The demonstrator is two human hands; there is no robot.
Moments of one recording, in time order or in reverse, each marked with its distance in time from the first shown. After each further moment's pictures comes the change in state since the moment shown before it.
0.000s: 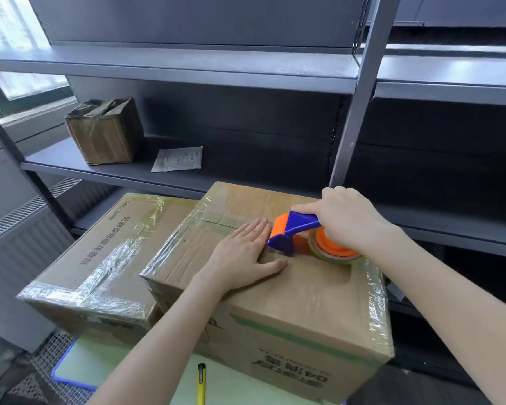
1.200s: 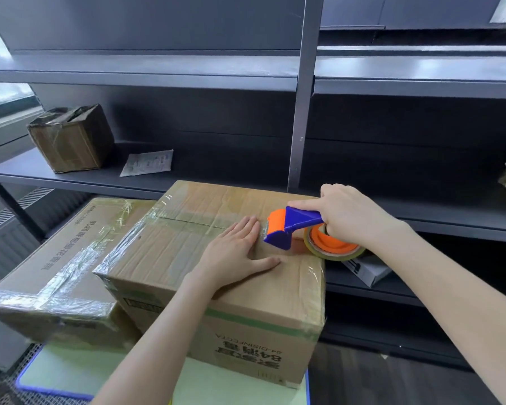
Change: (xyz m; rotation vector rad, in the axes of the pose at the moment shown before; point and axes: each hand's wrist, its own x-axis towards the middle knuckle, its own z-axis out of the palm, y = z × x) left_hand 0.013 0.068 0.014 0.007 -0.026 -0.031; right_hand -0.066 0.071 0.011 0.024 0.039 -0.002
